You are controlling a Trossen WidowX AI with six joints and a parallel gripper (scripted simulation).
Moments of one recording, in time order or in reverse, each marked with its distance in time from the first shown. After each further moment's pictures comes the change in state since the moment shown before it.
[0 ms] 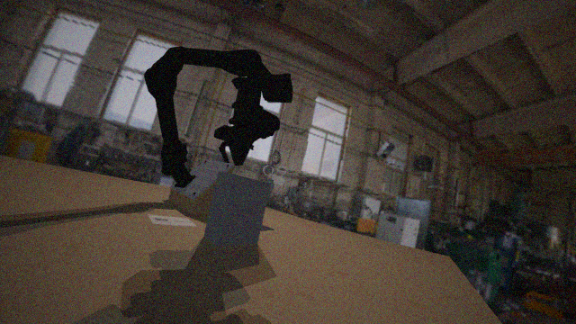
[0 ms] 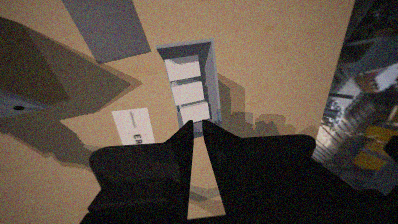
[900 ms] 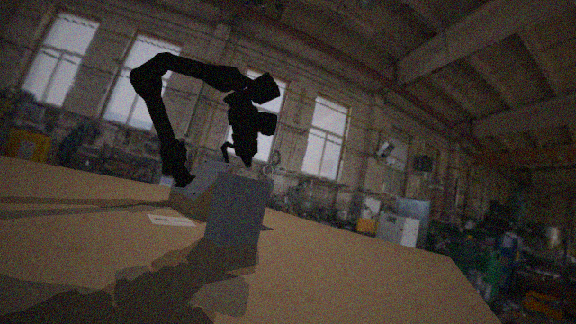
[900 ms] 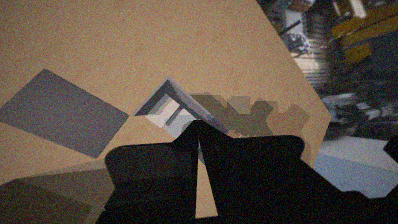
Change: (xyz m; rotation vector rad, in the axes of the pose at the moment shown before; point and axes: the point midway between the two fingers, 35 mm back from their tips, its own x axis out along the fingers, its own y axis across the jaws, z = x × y) arm 0.001 0.004 0.022 0.641 -0.176 -0.279
